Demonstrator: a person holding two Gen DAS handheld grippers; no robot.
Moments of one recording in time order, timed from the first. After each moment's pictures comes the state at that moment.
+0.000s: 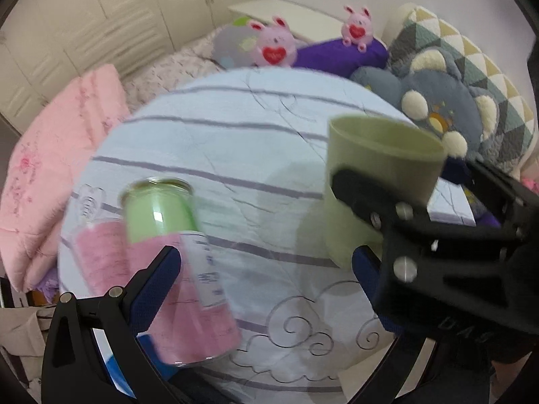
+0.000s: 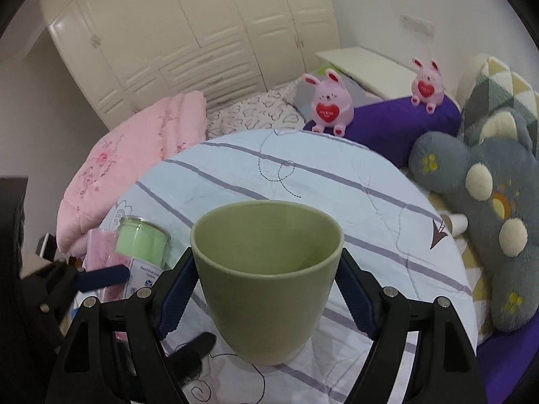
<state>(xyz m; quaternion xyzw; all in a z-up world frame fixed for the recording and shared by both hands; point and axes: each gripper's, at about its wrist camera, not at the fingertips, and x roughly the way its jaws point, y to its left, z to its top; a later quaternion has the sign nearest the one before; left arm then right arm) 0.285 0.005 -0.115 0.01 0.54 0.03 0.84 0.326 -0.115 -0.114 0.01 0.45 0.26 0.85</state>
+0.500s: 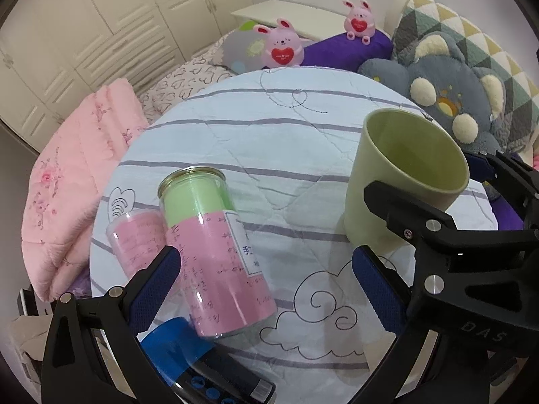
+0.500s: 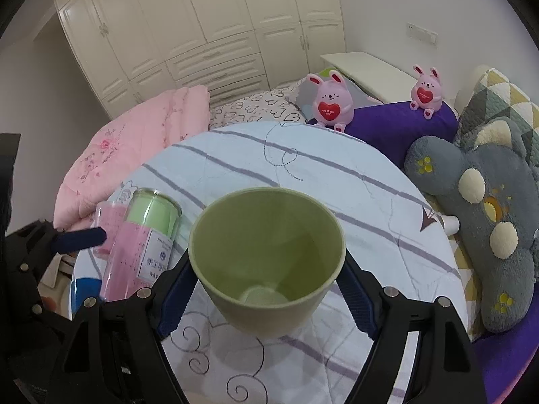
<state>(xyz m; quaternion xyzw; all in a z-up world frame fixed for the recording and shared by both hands) 0.264 0.004 -0.105 0.06 0.54 0.05 0.84 0.299 -0.122 -0.109 -0.01 0.45 0.26 0.85</state>
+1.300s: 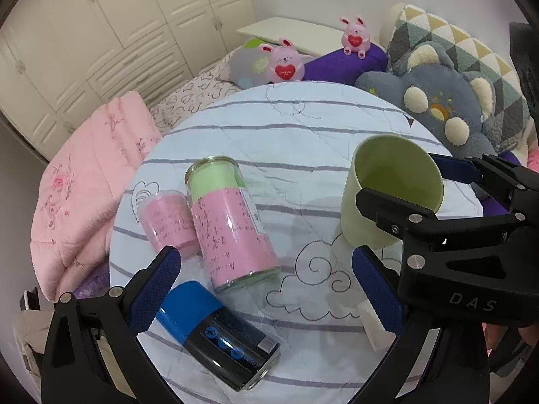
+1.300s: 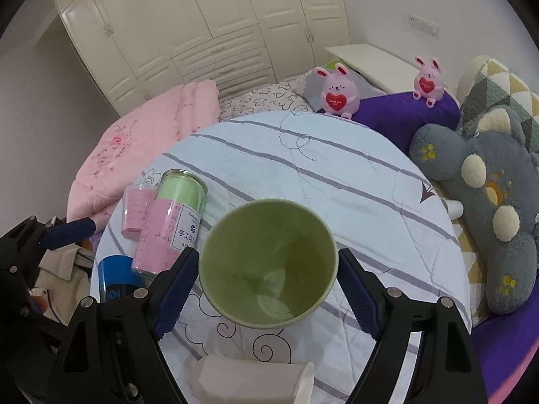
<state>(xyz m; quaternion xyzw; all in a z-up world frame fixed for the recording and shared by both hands) 0.215 -0.001 -0.078 0.07 0.51 0.06 0.86 0.264 -0.123 -0.096 0.00 0.46 0.27 0.84</state>
